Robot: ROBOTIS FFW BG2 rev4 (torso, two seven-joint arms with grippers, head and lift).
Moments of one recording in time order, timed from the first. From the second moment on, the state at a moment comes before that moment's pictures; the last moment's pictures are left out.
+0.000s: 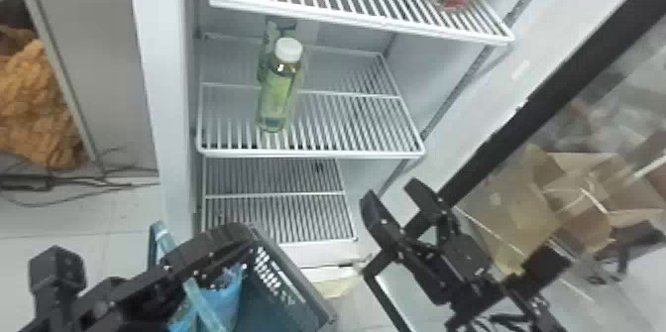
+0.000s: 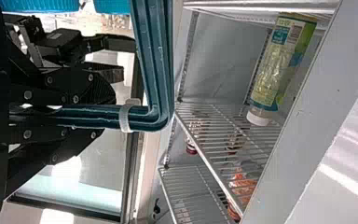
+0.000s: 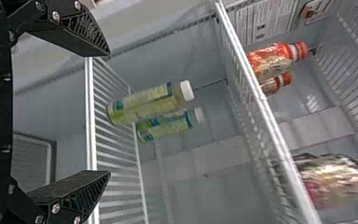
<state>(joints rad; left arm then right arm) 0.41 0.02 0.08 -1.73 1.56 1.22 -0.54 0.85 -0.14 -0.25 -2.27 -0.49 0.05 0.49</state>
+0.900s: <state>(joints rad) 0.40 0.02 0.08 -1.73 1.56 1.22 -0.54 1.03 -0.04 -0.44 -2.30 -0.38 -0.04 0.52</state>
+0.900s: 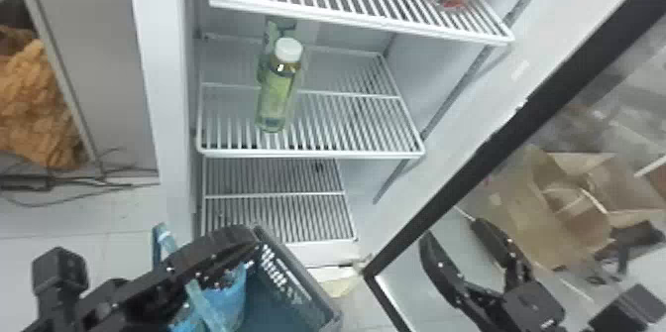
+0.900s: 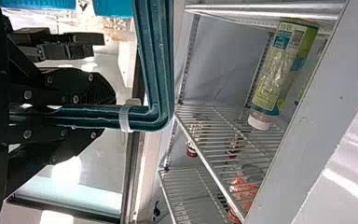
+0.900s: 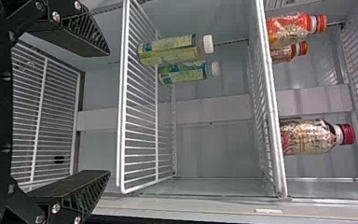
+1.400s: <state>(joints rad) 0.40 0.03 0.08 -1.73 1.56 1.21 -0.54 0.99 -0.05 -0.41 -2.26 -0.38 -0.03 0.52</state>
